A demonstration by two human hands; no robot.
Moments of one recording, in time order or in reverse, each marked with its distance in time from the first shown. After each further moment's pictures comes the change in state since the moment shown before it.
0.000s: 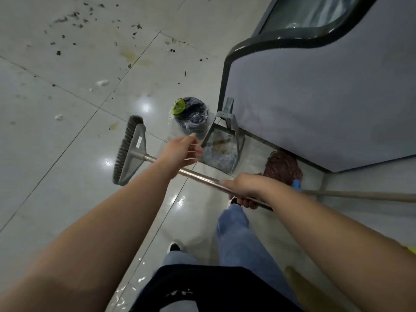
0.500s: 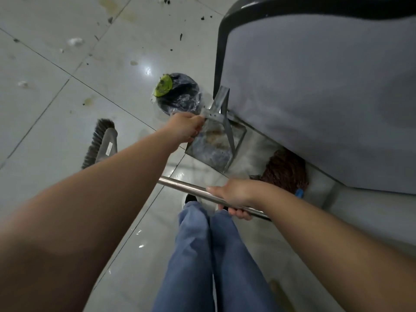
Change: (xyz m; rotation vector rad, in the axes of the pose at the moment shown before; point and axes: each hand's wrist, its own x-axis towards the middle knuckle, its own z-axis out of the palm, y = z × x) left_hand 0.201 0.021 0.082 0.386 0.035 -0.007; right_hand 0.142 0.004 -0.107 -0.112 -0.250 0.013
